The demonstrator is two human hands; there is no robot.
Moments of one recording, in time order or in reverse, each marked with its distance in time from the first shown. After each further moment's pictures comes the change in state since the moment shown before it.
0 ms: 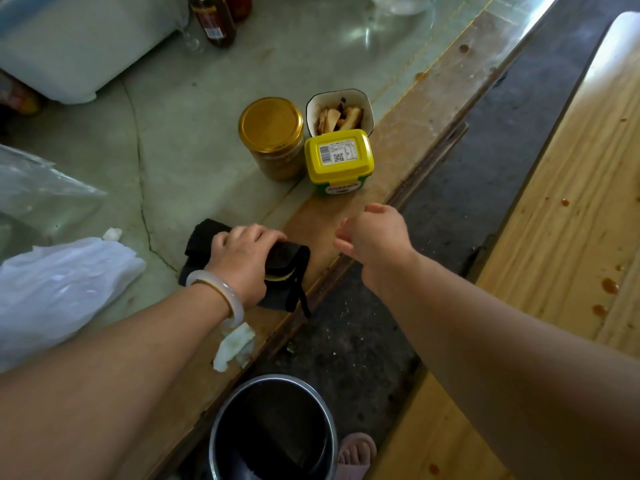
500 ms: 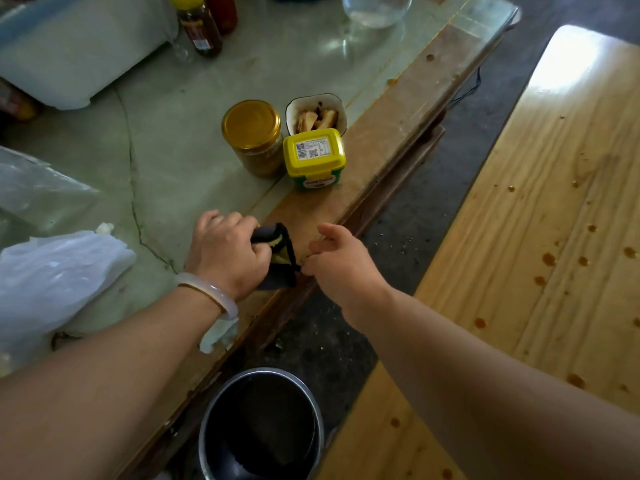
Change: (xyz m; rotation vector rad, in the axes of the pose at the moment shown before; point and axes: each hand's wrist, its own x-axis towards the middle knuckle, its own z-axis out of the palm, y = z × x) left_hand -0.028 0.028 -0.012 -0.068 0.446 -0.010; right_hand -0.052 0.025 -0.031 -0.314 -0.271 -0.007
